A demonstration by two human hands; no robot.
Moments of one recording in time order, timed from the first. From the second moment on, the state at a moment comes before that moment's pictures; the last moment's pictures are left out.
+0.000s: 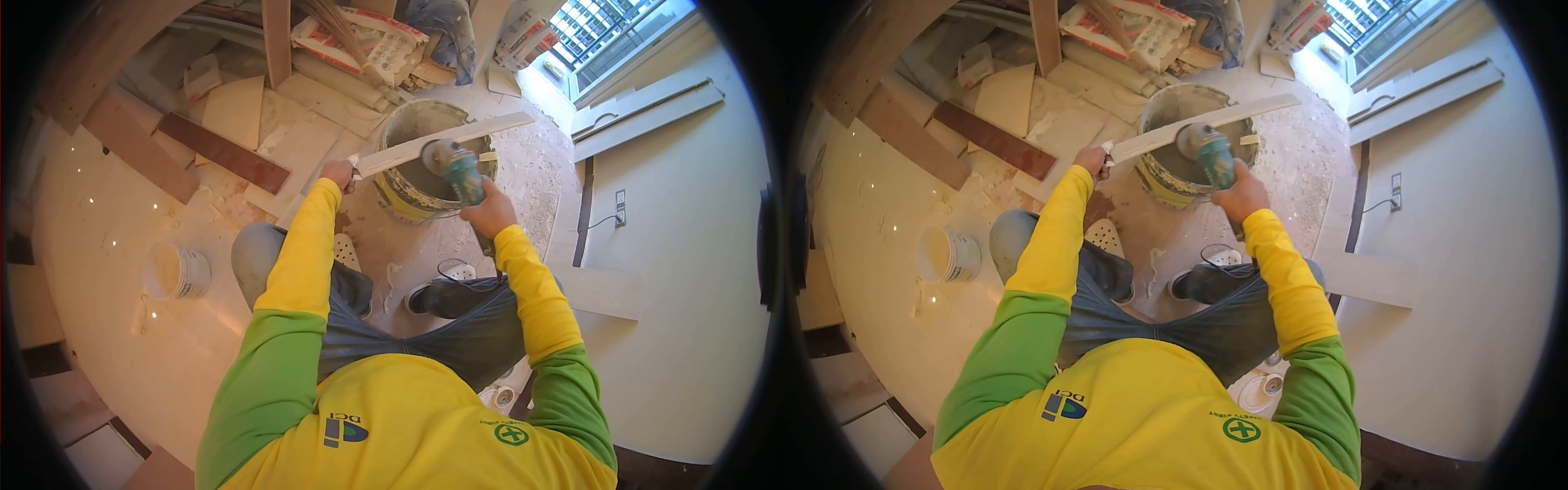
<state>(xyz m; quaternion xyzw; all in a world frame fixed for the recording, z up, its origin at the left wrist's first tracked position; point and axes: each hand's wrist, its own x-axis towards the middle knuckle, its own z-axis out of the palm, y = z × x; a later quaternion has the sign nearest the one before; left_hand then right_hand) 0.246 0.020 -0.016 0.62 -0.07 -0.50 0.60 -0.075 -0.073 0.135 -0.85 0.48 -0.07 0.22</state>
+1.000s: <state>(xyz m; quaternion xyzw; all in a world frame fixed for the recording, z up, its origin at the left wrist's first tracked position) 0.246 0.022 -0.008 0.59 -0.01 -0.53 0.61 -0.093 -0.135 0.128 -0.81 0.52 -0.10 0.24</state>
